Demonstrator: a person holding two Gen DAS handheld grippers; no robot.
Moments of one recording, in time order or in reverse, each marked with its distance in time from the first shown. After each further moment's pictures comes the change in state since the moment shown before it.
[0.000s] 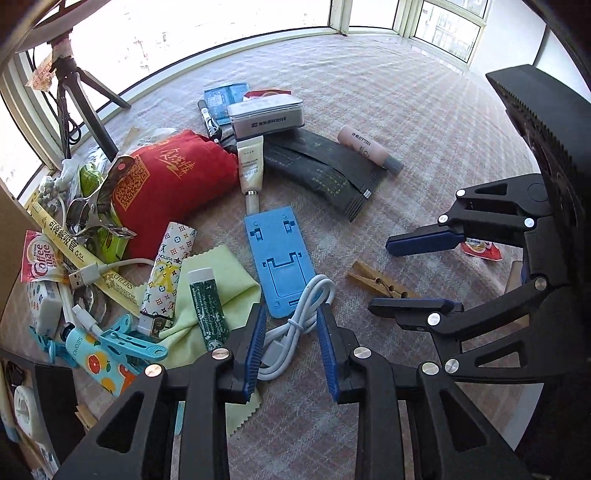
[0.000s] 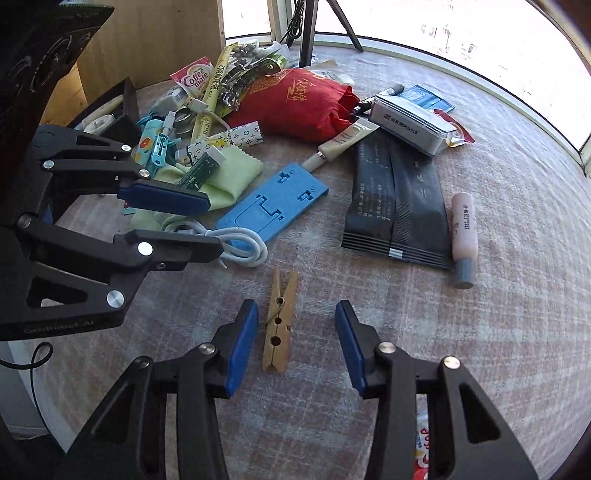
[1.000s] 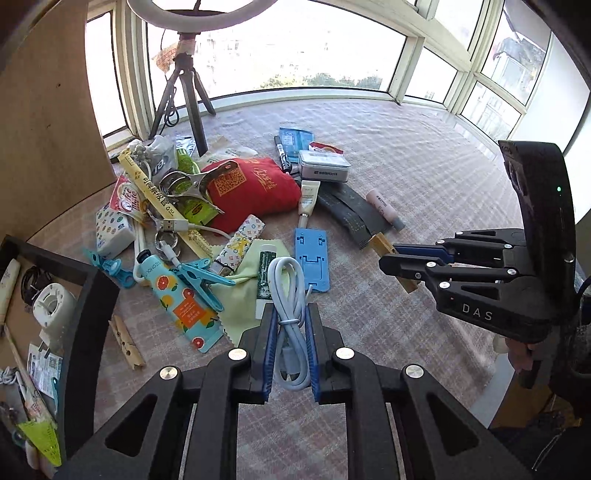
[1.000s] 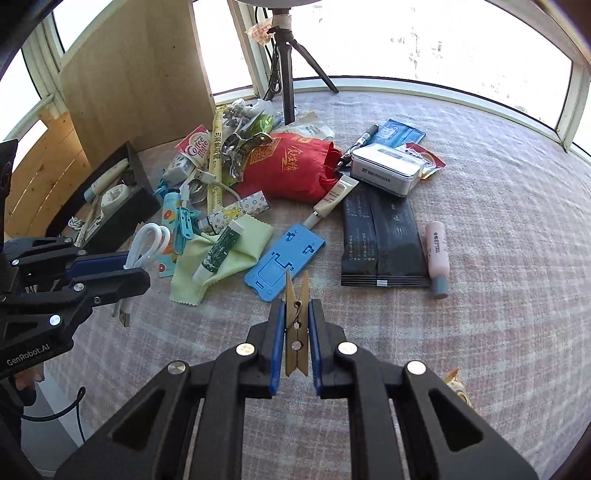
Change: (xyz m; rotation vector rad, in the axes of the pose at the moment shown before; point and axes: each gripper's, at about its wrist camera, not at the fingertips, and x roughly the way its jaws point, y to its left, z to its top) left arm -0.109 0.027 -0.055 -0.351 -0.200 0.048; right arm -0.057 0.009 0.019 0.139 -0.160 0.045
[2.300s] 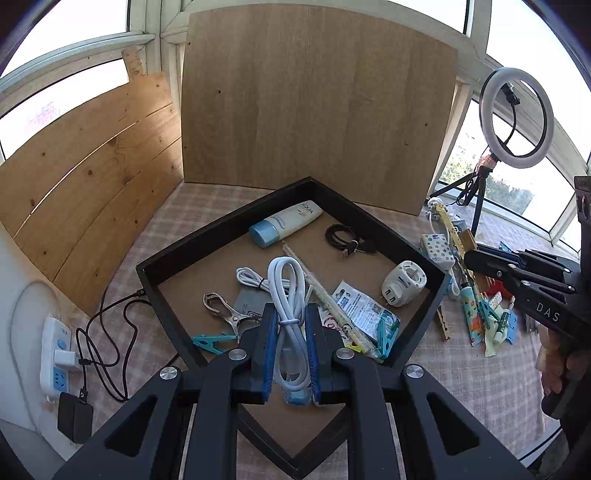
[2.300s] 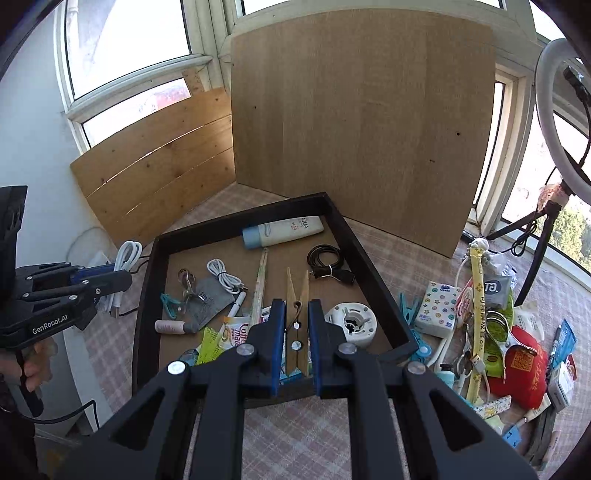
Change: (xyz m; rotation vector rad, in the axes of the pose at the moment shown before) left arm -0.181 0.258 -0.113 -0.521 -0.198 0.451; right arm 0.025 0.310 0.101 -0.413 -0.135 0.256
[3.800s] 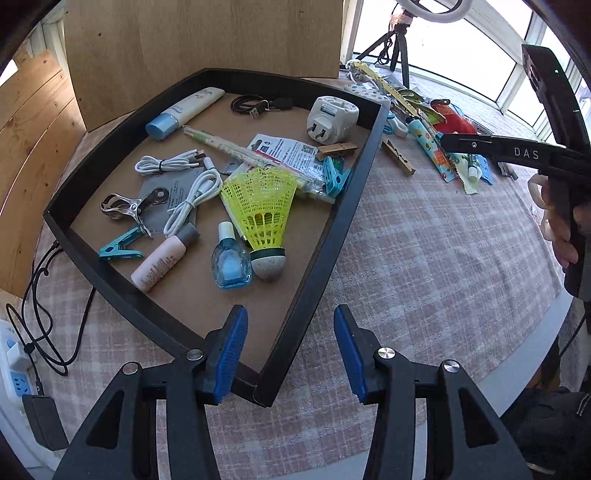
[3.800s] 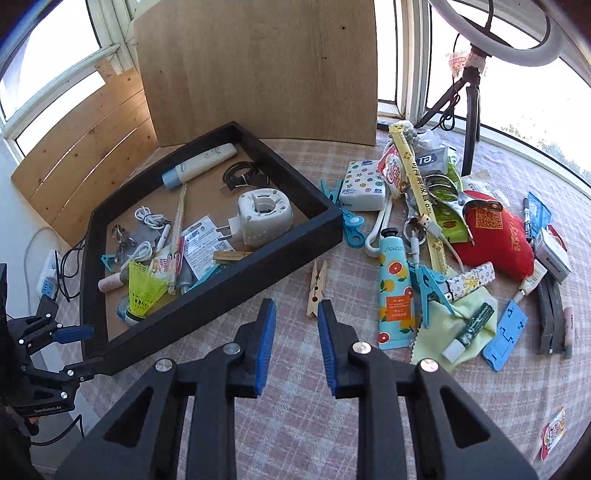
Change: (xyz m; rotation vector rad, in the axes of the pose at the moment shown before) left arm 0.050 -0.036 -0.104 0.351 0.320 -0.192; right arm 0.019 -0.039 -0.106 0.267 0.177 -0.159
